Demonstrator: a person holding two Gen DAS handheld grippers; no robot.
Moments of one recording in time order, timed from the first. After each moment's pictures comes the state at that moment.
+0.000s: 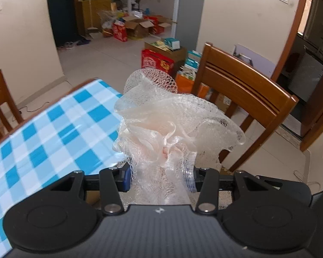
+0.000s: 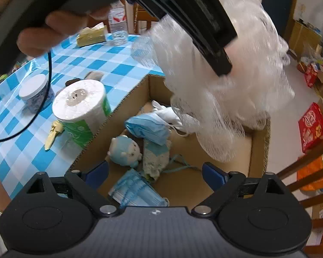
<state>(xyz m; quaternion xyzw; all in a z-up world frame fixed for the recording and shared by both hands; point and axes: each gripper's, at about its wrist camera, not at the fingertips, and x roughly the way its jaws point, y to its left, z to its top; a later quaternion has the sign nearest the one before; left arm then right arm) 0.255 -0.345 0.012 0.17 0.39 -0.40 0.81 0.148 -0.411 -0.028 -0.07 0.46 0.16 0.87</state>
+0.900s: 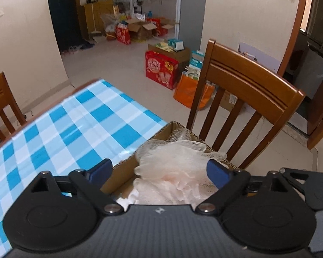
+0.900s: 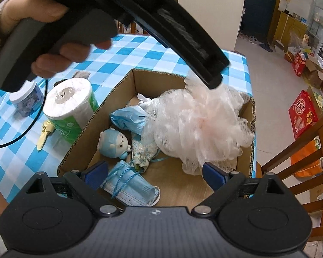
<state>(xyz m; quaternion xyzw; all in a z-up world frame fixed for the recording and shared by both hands) 0.249 -0.348 0.001 0.18 0.38 -0.39 0.82 0.136 -0.424 -0.027 -0.05 0.46 0.13 0.88</state>
